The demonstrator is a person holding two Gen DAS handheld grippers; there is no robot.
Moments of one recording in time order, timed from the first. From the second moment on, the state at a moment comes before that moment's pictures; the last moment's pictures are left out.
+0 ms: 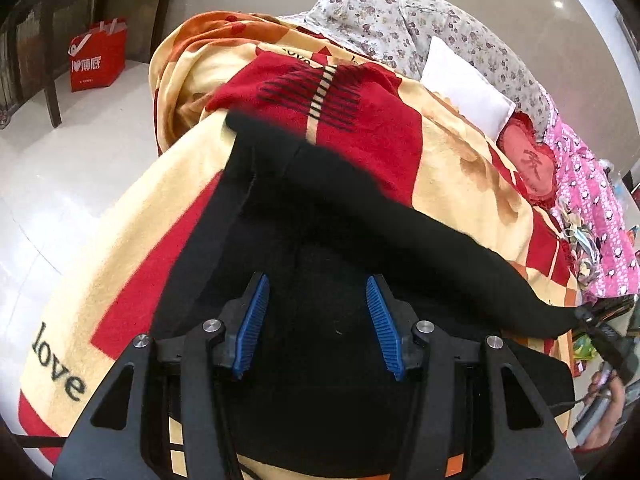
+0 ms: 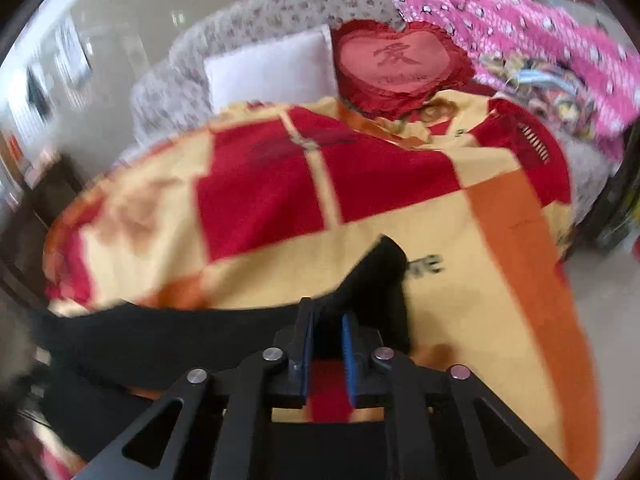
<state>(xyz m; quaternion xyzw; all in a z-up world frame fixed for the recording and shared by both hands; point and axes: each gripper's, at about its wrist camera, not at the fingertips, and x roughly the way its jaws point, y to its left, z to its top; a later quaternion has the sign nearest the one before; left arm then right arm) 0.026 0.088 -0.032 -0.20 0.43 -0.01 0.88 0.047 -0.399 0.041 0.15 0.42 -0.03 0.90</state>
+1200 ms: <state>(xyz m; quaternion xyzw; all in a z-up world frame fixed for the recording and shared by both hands) 0.062 0.086 -0.004 -0.23 0.40 -0.07 0.88 0.064 -0.100 0.008 -0.13 0.42 0.32 0.84</state>
